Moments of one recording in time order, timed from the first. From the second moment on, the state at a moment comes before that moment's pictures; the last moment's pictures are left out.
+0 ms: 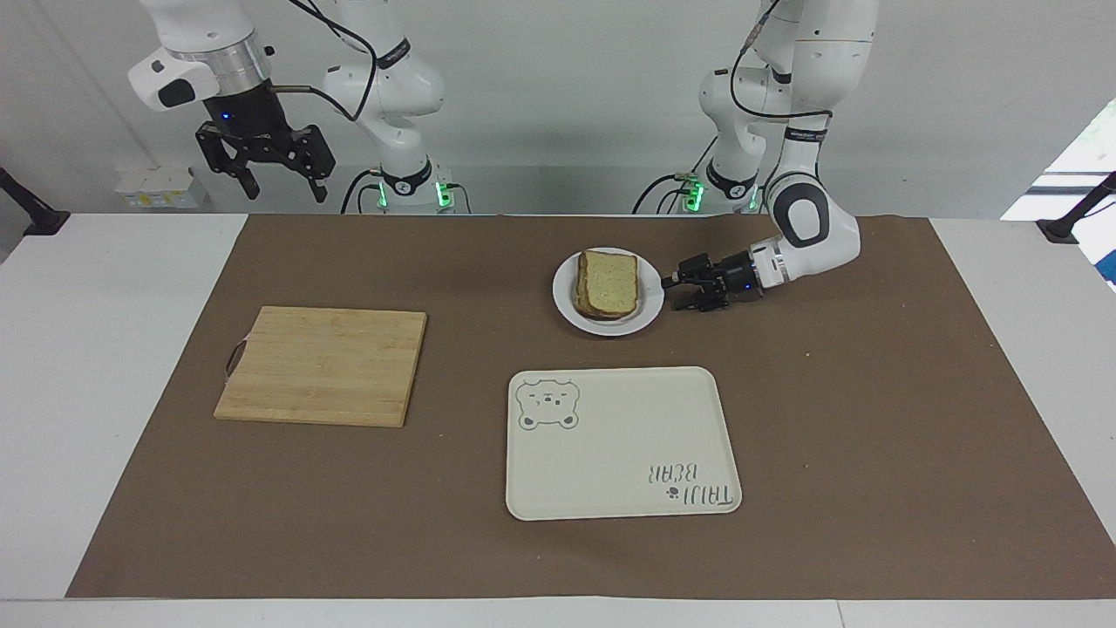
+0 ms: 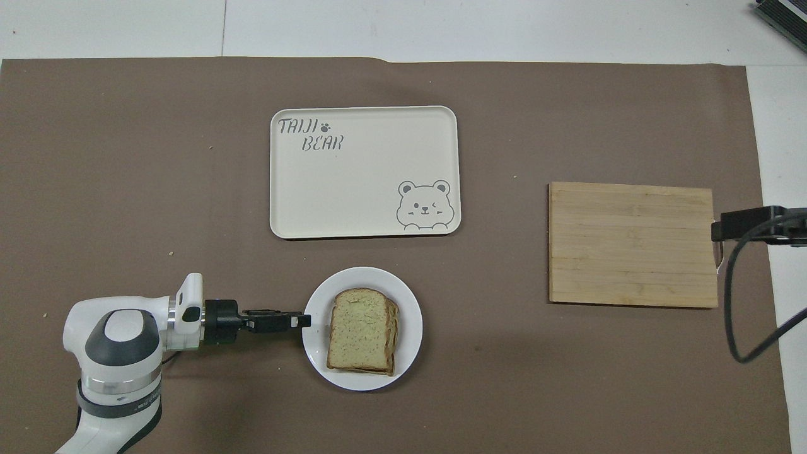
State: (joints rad) left arm -0.17 0.05 0.03 -2.58 -1.40 2.00 1.06; right arm 0.02 -0.14 -0.02 -1.64 0.01 1.55 0.08
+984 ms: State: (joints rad) left arm -0.22 0.05 0.04 -2.61 -1.42 2.04 1.07; right arm 0.02 -0.14 -0.02 -1.64 0.01 1.55 0.08
